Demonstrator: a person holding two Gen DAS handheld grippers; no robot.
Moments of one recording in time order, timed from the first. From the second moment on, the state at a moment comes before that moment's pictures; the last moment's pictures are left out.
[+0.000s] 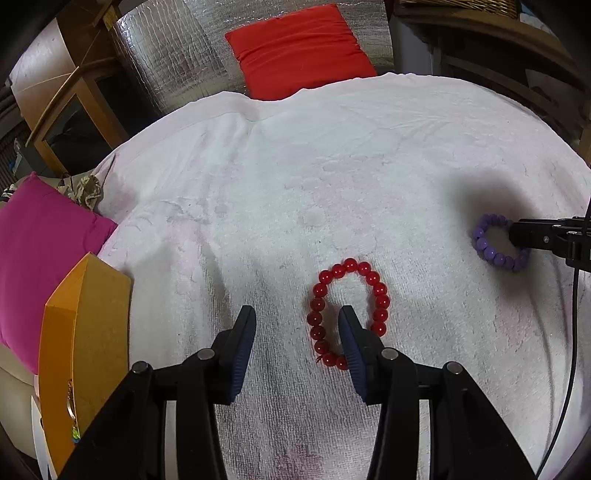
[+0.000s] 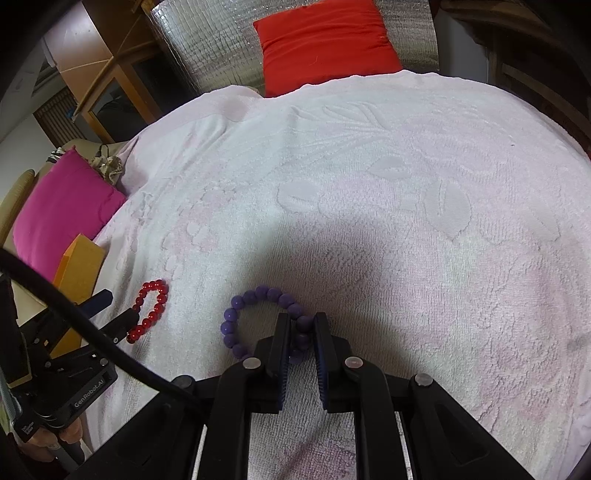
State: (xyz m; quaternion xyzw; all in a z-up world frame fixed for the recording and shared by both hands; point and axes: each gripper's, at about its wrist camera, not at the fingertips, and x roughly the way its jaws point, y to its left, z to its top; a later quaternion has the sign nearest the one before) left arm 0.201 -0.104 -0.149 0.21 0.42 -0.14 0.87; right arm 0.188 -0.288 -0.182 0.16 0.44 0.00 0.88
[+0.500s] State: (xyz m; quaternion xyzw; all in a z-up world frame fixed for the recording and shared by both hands) left arm 0.202 -0.109 -0.154 0.23 0.42 -0.14 0.87; right arm 0.187 -0.289 -0.182 0.16 0.44 0.00 0.88
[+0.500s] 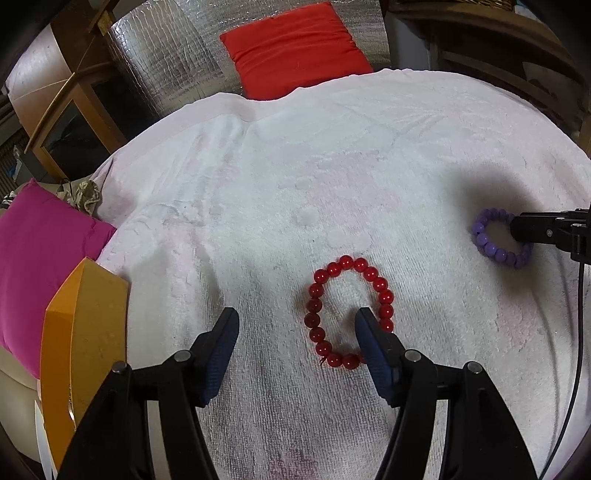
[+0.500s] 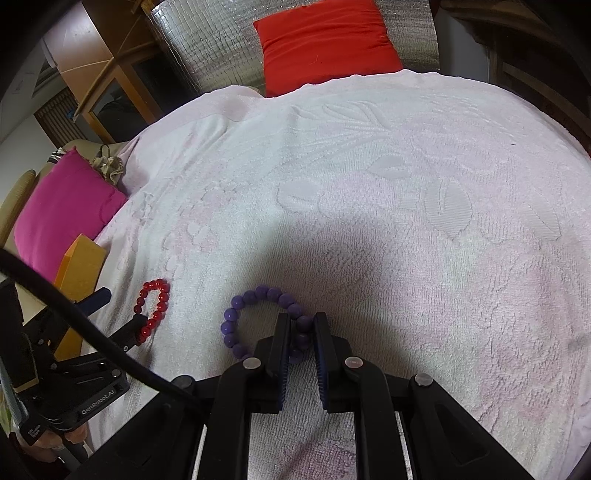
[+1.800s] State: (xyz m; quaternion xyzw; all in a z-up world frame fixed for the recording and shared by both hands) left arm 0.214 -0.092 -0.142 0.11 0.45 -0.15 0.87; right arm 0.186 -0.294 -0.182 0.17 0.44 0.02 0.88
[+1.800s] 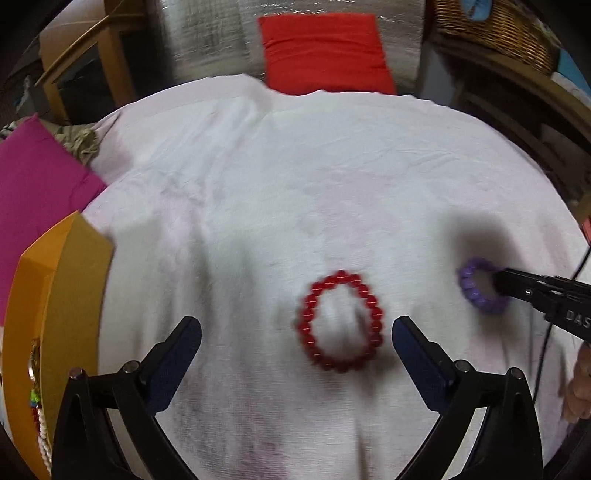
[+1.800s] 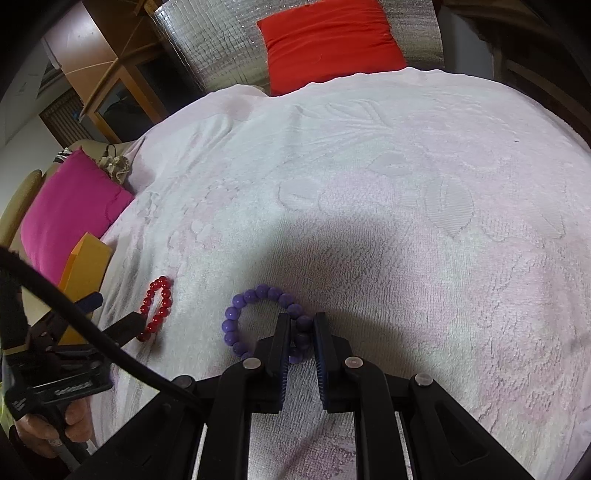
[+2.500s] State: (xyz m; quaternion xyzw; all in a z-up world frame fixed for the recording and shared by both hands) left arm 0.213 -0.112 -0.158 0.11 0.46 -0.21 0.86; right arm 0.184 -0.291 -0.182 0.16 0.44 0.02 0.88
